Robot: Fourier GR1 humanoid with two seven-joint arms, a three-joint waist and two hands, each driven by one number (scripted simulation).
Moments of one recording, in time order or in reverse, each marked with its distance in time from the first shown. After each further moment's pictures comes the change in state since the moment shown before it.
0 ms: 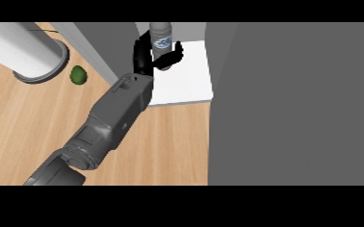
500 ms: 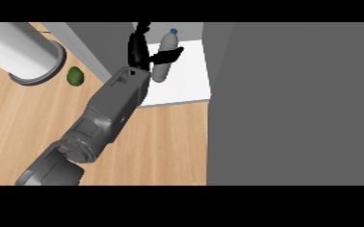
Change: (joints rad) left arm -0.072 0.016 -0.012 0.099 -0.052 0.078 -0.054; right arm 0.006 -0.003 0.002 0.010 -0.010 0.034 -0.014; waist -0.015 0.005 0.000
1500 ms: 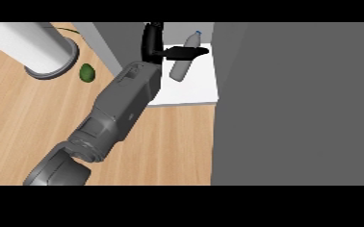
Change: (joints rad) left arm -0.015 -0.036 0.101 -0.120 0.065 -0.312 -0.157; right arm 0.030 0.015 0.043 0.004 -0.009 0.015 0.018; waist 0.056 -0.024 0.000
